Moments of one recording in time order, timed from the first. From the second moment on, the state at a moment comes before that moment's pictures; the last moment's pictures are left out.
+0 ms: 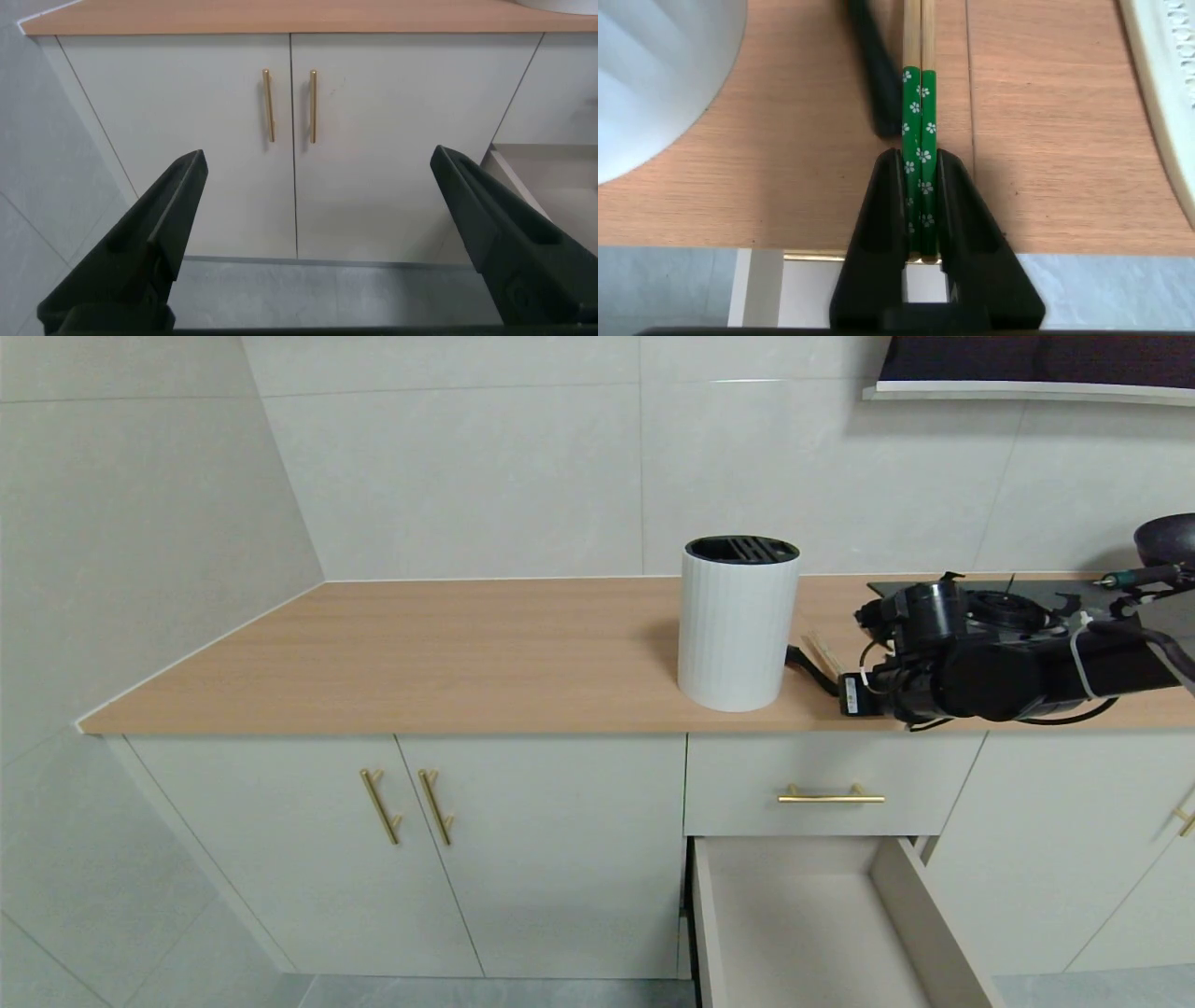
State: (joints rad) left arm 0.00 0.00 0.00 0.00 0.03 0.00; right arm 0.21 2.15 -1.49 -0.09 -0.20 0.08
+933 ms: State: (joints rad) left arm 0.00 0.00 0.00 0.00 0.03 0.00; right arm 0.19 1.83 -1.19 -0.09 -0.19 0.11
